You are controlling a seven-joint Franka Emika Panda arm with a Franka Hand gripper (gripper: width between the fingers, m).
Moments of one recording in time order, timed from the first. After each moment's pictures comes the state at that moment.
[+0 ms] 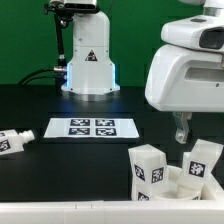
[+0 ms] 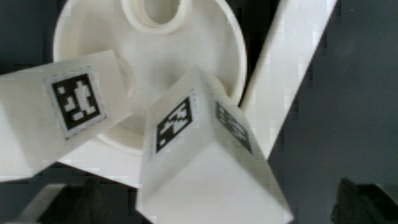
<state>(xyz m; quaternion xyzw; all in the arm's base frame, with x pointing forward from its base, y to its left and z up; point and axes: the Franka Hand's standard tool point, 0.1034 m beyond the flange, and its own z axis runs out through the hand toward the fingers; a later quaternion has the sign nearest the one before) 0.631 0.131 0.098 0.99 0.15 0.00 0.06</state>
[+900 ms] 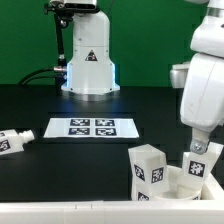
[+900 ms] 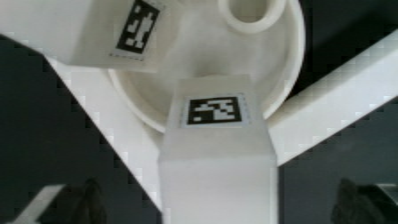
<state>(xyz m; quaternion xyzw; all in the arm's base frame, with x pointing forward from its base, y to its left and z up) 0.635 0.131 0.092 0.88 0.47 -0.05 0.06</state>
